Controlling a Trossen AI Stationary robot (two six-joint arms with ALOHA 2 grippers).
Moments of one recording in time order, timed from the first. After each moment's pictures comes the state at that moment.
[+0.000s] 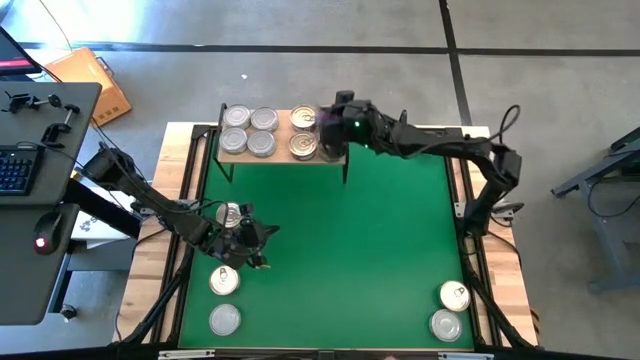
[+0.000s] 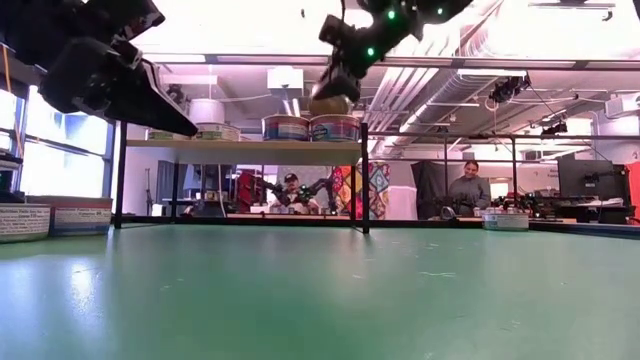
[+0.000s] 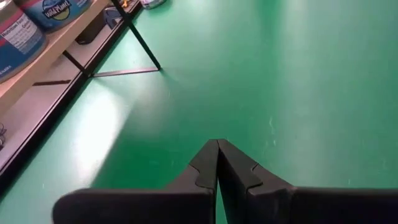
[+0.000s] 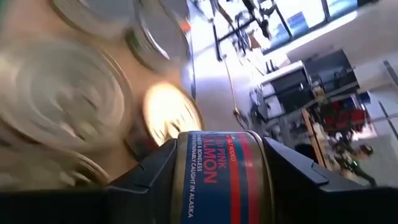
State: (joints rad) left arm -0.55 1.27 0.54 -0.07 -0.86 -0.27; right arm -0.36 1.72 1.45 -0.08 0.32 -0.89
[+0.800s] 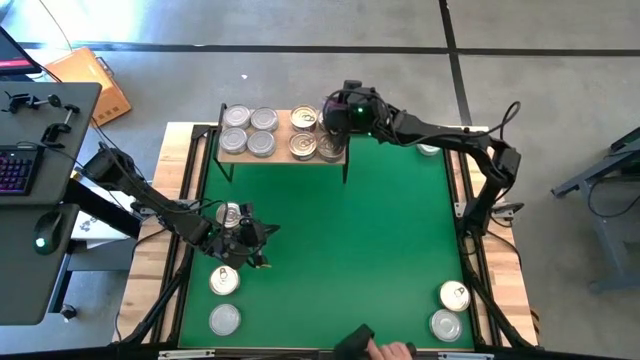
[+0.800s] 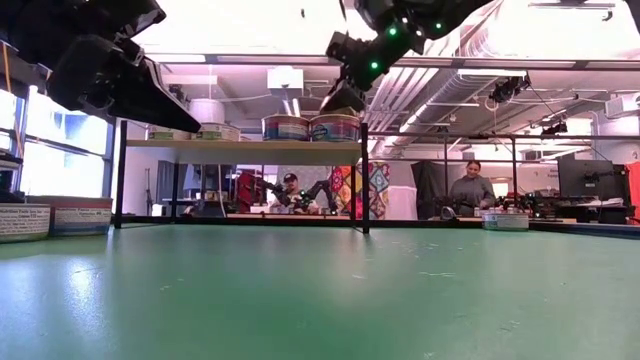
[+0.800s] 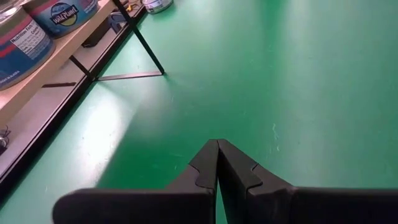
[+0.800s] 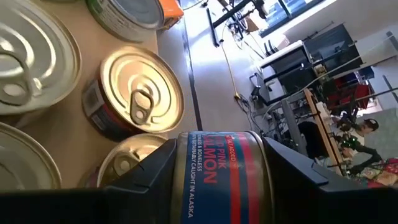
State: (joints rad) left arm -0.55 1.27 0.54 -0.05 -0.87 -0.26; right arm -0.46 1.75 1.45 -0.08 0.28 -0.85
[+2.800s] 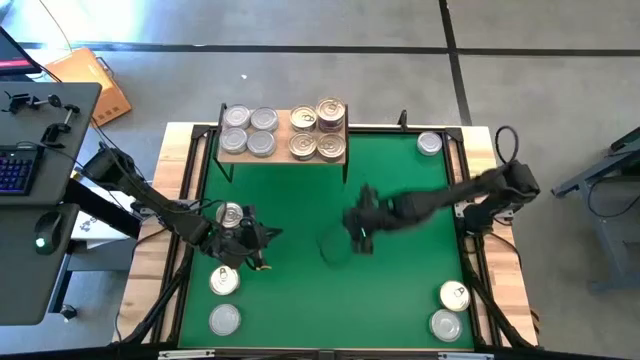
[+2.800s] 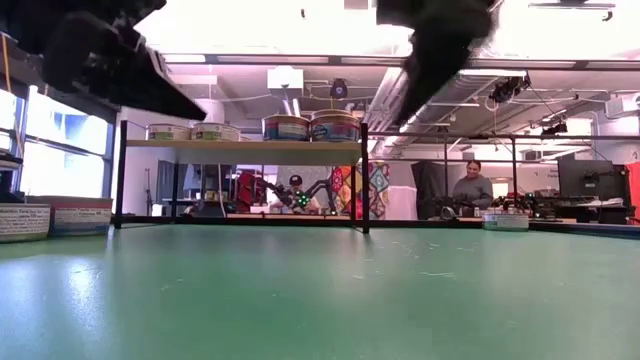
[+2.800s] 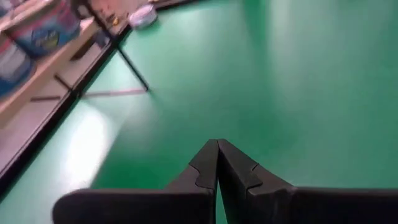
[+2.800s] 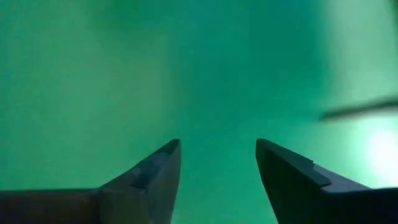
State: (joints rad) left arm -0.55 1.27 0.54 0.04 -0.83 -0.19; right arm 0.23 1.63 1.26 -0.76 0.33 0.23
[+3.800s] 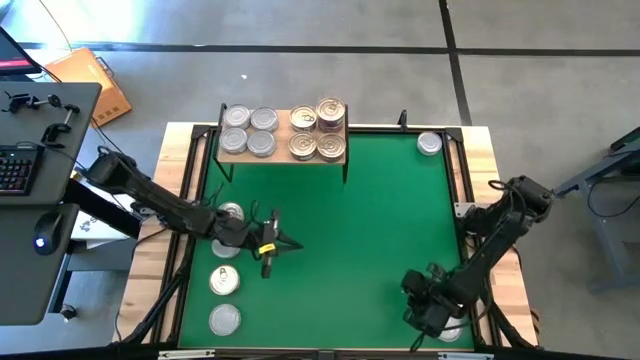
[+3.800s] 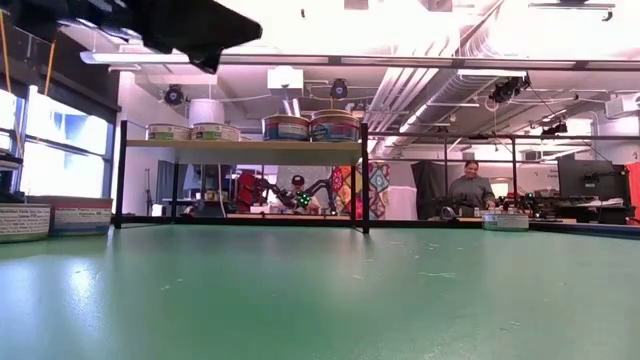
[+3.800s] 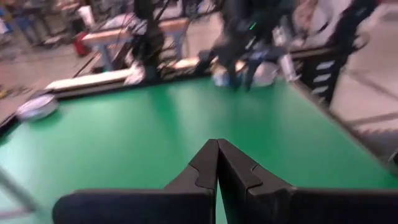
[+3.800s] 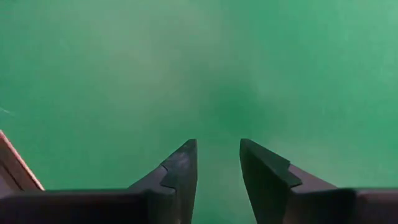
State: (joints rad) left arm -0.39 1.34 0.54 0.58 -0.29 0.06; right arm 0.93 1.64 0.98 -0.76 0.19 1.50
